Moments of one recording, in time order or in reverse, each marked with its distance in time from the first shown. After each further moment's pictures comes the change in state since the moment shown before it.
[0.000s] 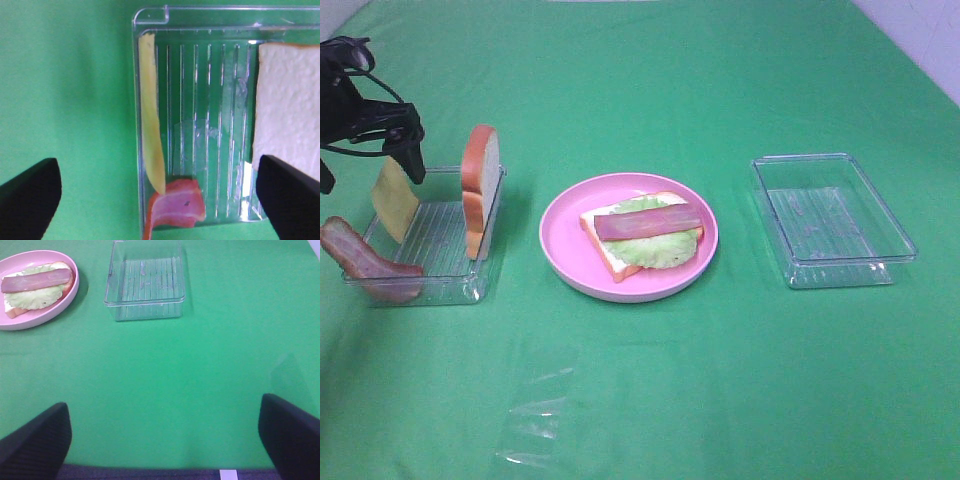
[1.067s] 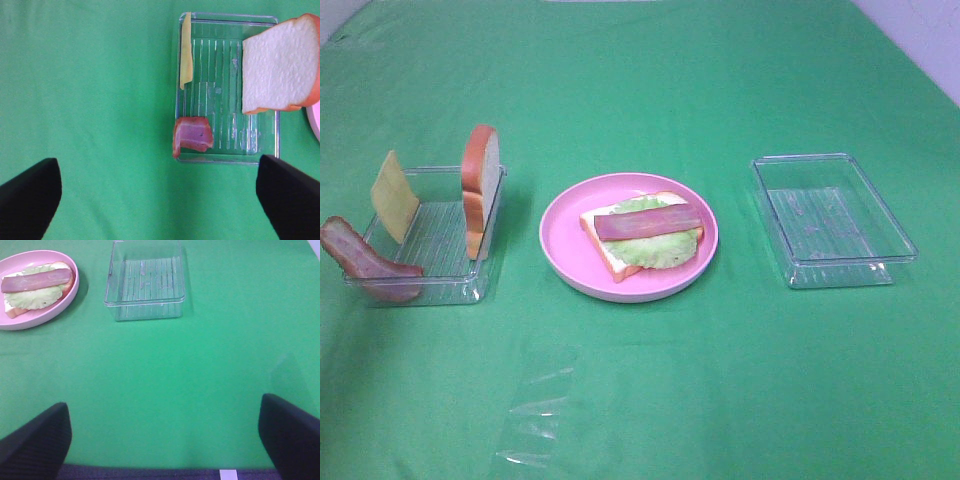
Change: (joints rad) left arm 0.046 -0.583 0.313 0.092 0.006 -0.058; right arm 0.000 0.000 0.000 0.000 0.000 0.000
